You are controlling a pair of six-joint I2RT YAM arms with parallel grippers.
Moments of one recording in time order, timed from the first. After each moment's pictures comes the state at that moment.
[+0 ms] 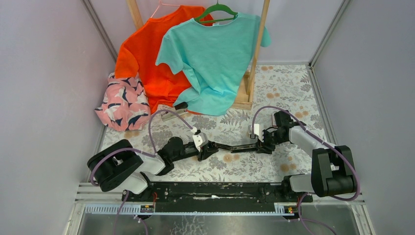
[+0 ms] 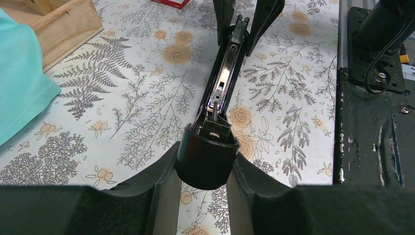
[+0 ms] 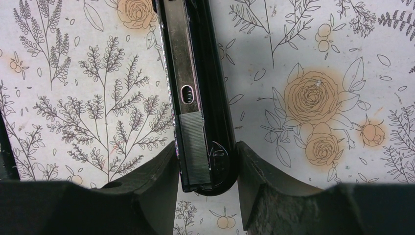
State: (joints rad) left arm -0.83 1.45 0.19 1.15 0.37 0.00; right arm 0.12 1.34 0.62 -0.64 -0.67 -1.26
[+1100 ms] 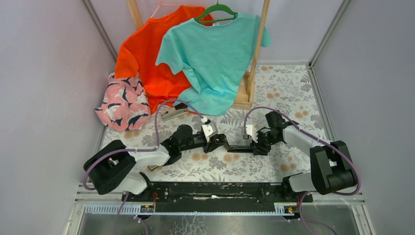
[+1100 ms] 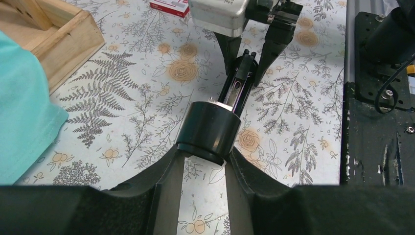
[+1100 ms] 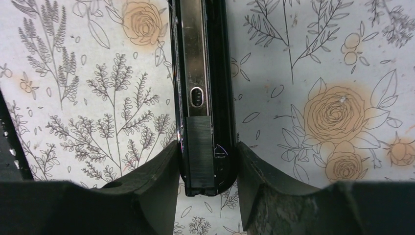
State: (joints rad) left arm -0.83 1.41 0.43 0.78 0.40 0.04; right arm 0.25 1.37 0.63 -0.60 -0.60 -1.11
